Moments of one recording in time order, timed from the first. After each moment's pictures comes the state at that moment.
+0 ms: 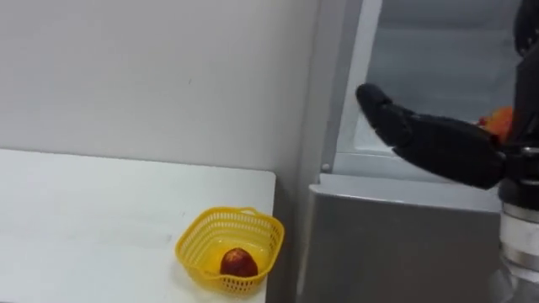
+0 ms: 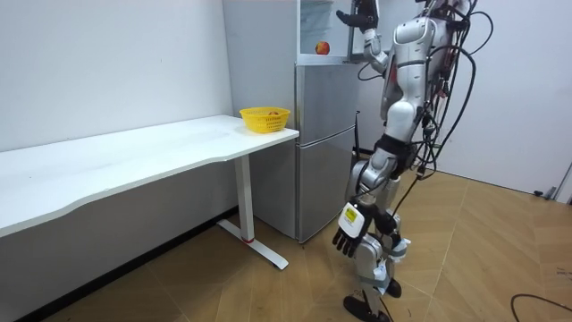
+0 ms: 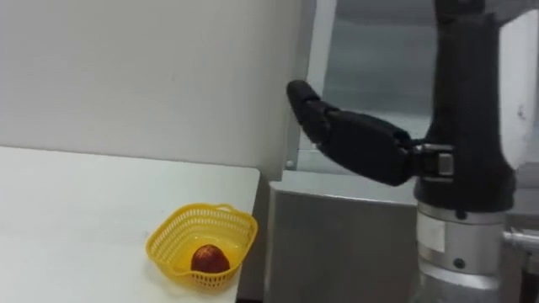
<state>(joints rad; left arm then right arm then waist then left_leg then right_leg) 0.30 0.25 0.00 1.12 0.36 -0.01 -0.07 -0.28 -0.41 0.00 -0.37 -0.31 -0.32 -0.59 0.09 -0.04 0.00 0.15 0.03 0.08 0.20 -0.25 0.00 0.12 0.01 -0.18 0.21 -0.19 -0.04</state>
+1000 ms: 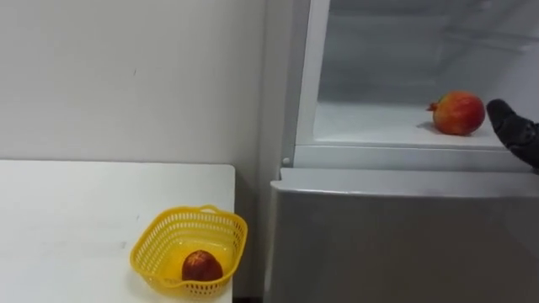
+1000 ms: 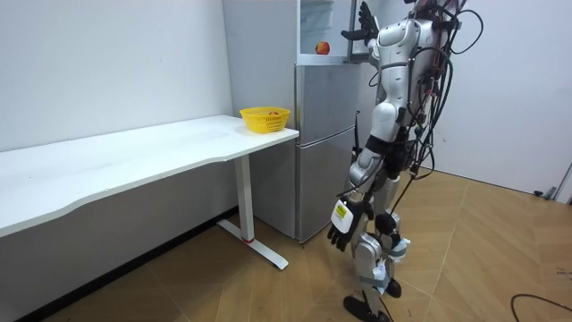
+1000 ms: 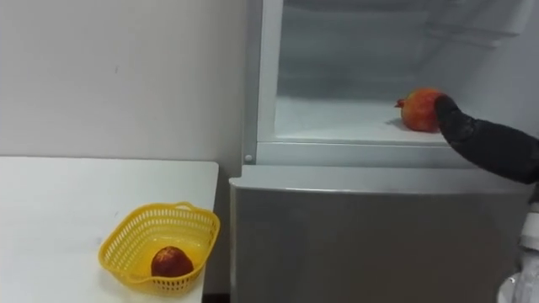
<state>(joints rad) 0.28 0.25 -0.01 1.12 0.34 -0.01 -0.10 -0.28 -0.51 -0.19 -0.05 0.00 -0.25 -0.54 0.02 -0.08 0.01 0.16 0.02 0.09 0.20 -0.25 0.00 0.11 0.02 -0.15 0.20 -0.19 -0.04</state>
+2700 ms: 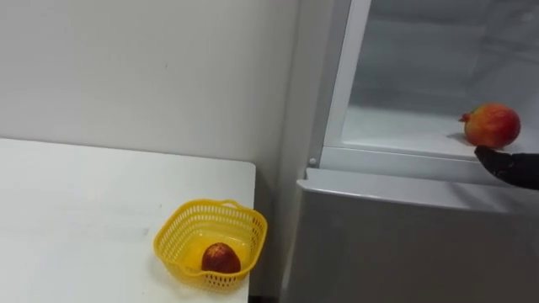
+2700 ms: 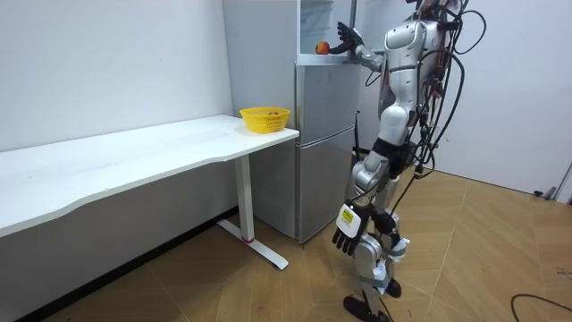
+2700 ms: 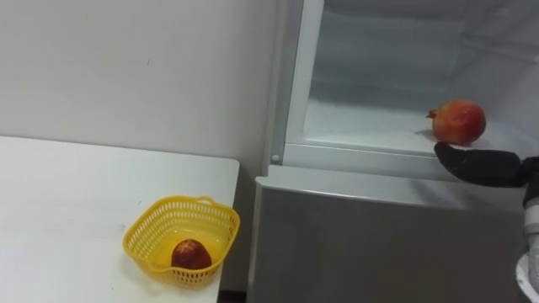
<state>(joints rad) 0.28 0.27 0.03 1.08 0.35 0.03 -0.14 -0.40 -0.60 -0.18 0.30 0.05 -0.13 -0.37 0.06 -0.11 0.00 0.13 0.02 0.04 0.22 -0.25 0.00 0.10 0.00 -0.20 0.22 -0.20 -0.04</state>
